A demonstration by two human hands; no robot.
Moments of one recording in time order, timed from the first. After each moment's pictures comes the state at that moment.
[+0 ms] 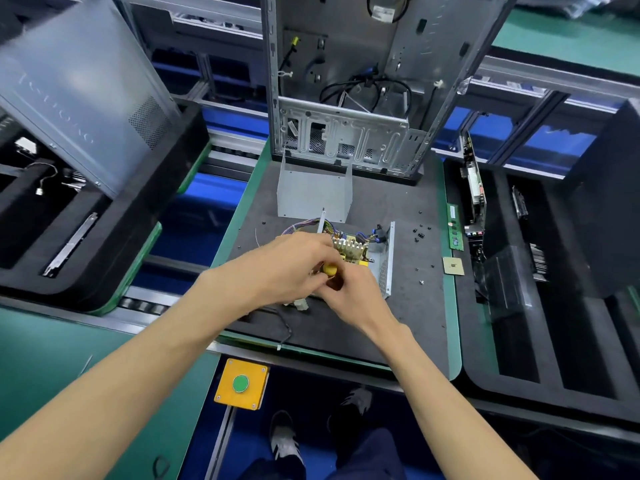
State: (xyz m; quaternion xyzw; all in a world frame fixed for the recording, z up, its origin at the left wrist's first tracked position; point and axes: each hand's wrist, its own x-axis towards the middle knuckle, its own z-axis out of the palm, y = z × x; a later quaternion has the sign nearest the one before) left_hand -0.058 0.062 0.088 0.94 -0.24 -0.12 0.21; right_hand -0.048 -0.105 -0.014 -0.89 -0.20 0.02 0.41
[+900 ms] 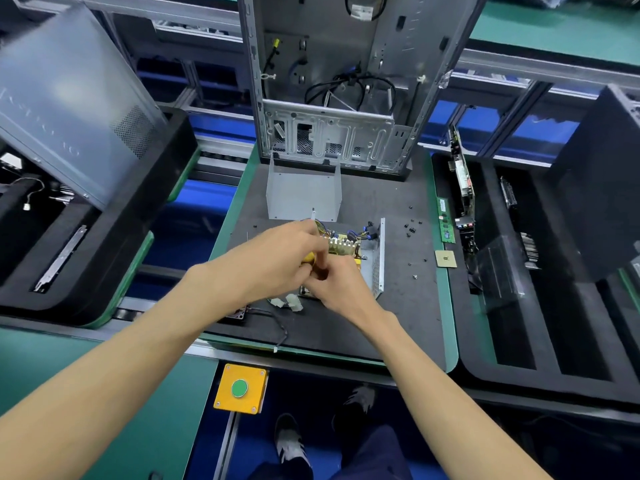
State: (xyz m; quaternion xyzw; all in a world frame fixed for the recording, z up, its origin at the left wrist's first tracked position) left_hand -0.056 0.059 0.102 0.96 -0.21 -0.10 0.15; right_hand -0.041 -0.090 -0.006 -0.86 -0.19 0.05 0.48
